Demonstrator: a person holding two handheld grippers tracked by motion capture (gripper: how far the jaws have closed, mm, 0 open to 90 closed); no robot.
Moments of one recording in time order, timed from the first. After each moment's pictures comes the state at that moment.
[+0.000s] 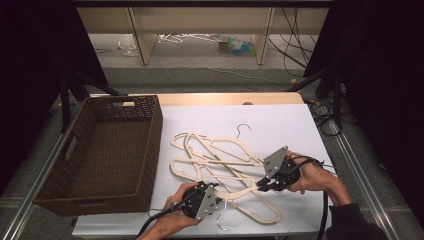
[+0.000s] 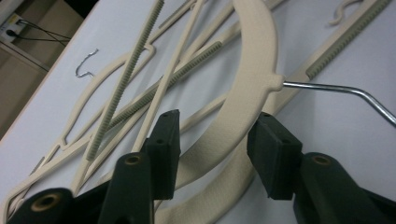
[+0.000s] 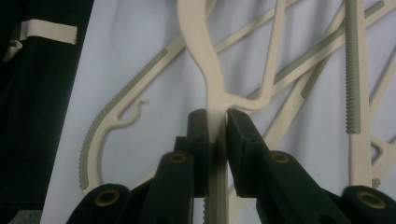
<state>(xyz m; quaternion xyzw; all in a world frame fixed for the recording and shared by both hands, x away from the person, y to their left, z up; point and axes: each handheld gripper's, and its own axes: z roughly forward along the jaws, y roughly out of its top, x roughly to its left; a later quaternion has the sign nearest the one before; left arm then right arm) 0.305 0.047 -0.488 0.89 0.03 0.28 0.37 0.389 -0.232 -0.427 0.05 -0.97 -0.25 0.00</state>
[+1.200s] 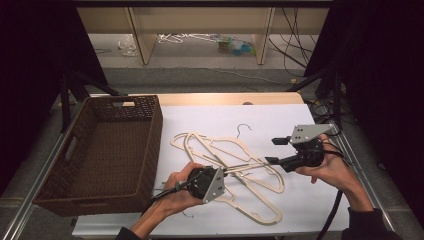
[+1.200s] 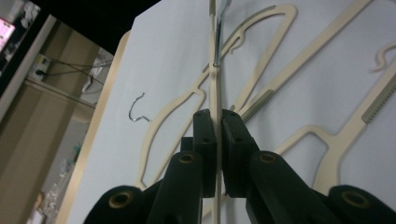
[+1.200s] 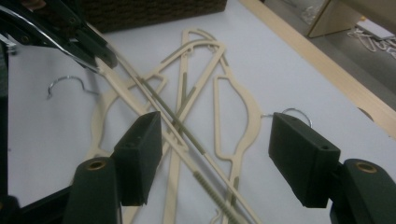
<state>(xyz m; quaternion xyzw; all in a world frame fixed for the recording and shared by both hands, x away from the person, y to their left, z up) 0.333 0.036 -0.411 0.88 -0.01 0.31 0.35 0.384 -0.271 -0.357 -0.18 -0.88 -0.42 -0.16</state>
